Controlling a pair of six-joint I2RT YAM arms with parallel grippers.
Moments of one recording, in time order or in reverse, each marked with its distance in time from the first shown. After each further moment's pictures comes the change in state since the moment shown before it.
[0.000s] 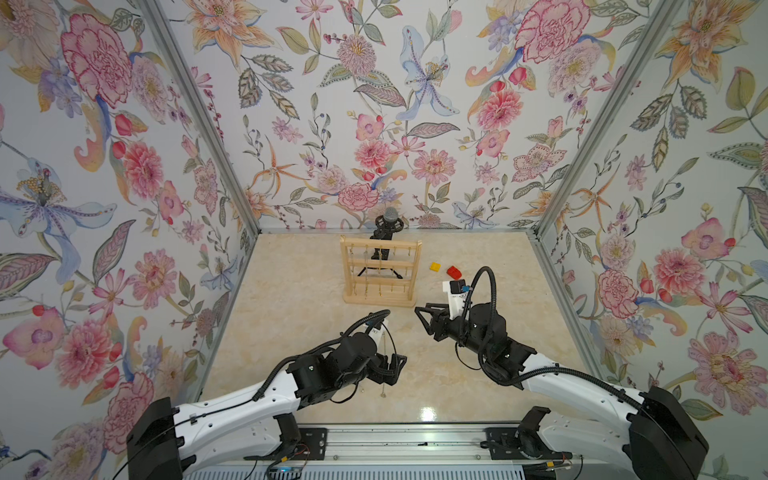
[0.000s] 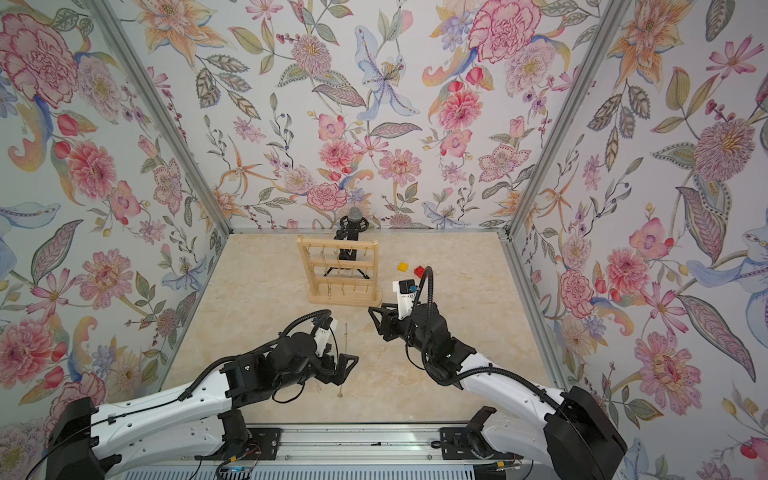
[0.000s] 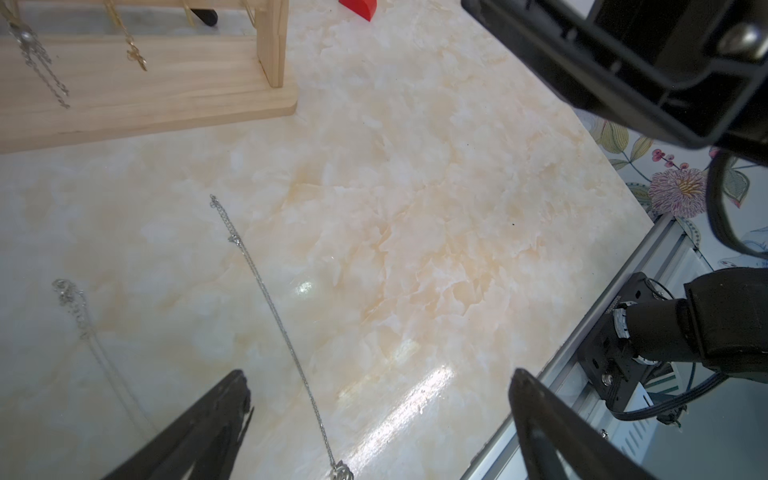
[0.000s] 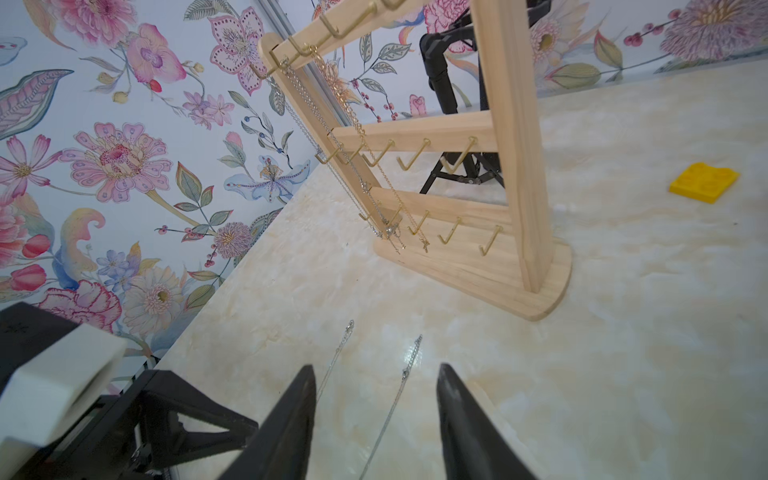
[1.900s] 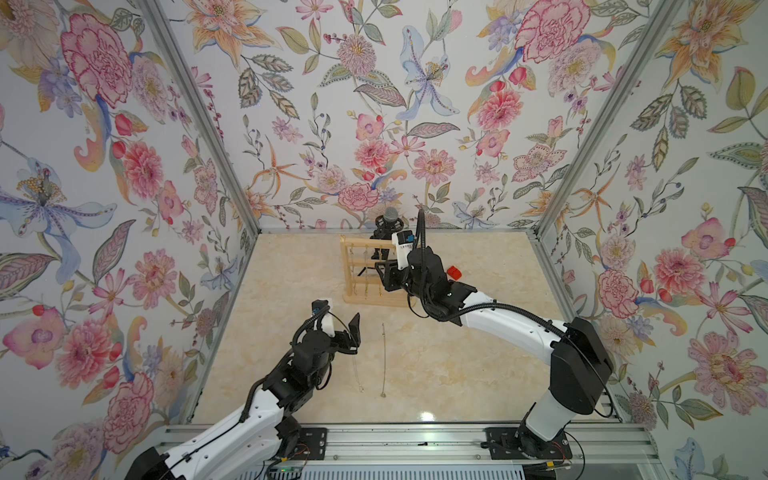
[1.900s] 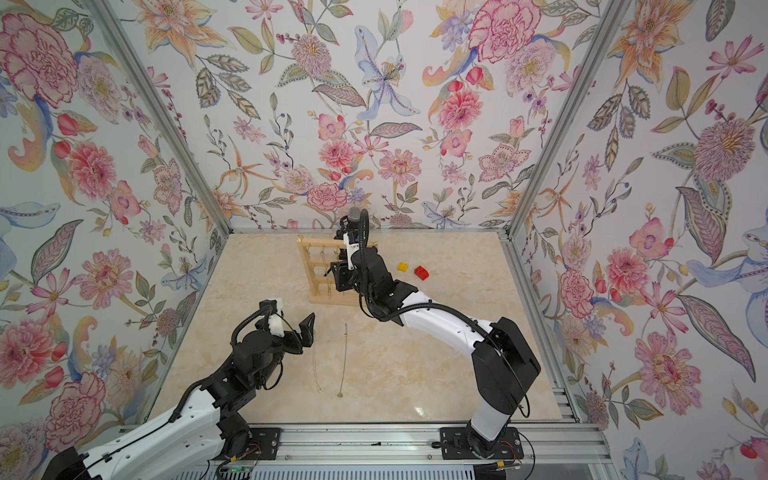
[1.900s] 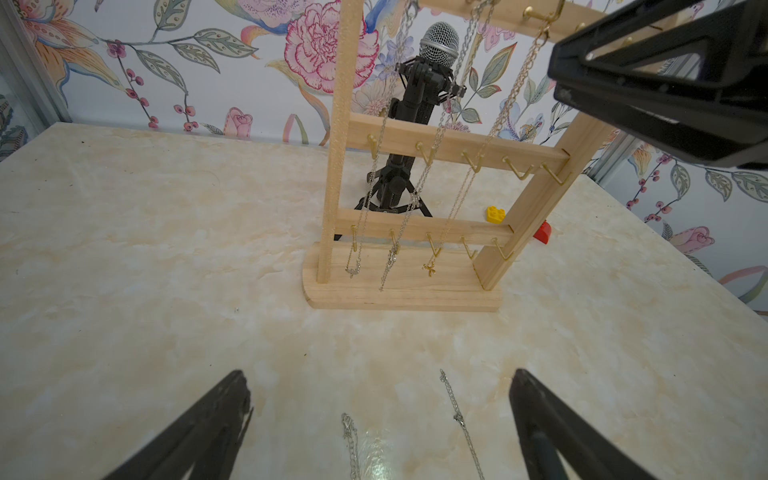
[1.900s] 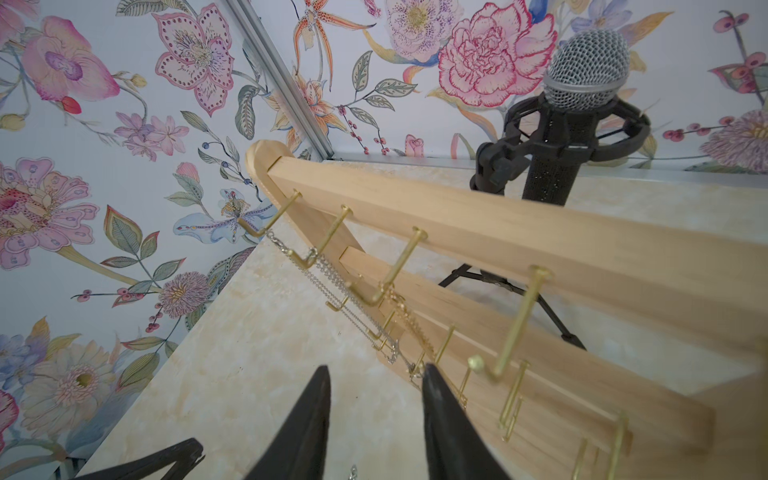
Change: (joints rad) left arm 0.352 -0.232 -0.335 0.470 -0.259 0.216; right arm 0.096 0.611 0.794 -0.287 0.174 -0.065
